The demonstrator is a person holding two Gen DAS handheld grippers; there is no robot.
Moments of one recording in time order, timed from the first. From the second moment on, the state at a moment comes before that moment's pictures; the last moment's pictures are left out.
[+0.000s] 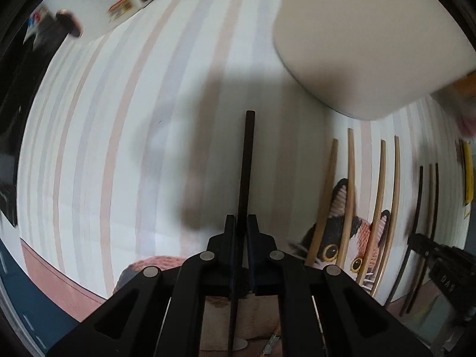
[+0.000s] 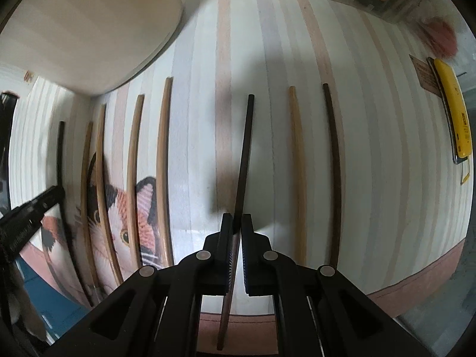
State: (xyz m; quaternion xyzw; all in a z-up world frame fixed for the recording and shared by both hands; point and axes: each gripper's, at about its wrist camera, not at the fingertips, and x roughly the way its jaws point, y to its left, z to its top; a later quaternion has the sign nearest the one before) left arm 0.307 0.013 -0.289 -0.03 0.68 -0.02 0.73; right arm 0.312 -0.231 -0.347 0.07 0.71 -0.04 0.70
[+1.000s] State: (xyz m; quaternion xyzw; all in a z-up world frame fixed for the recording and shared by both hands) left arm 0.299 0.010 -0.301 0.03 0.68 -0.02 0.73; right arm 0.339 -0.145 -0.355 -0.01 0.74 0.00 0.68
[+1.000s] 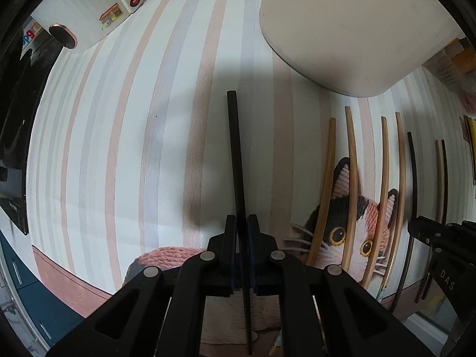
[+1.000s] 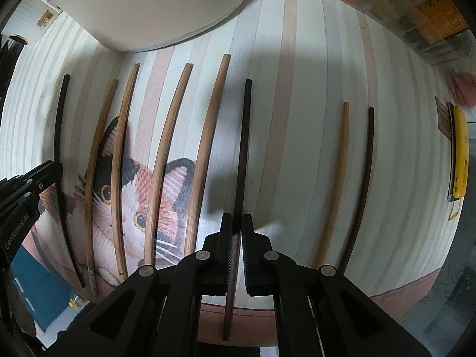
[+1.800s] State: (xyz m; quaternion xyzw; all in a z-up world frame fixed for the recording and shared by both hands) left arm 0.270 -0.015 -0.226 0.05 0.55 -0.01 0.83; right arm 0.301 -0.219 -0.275 0.08 0.62 -0.02 0.78
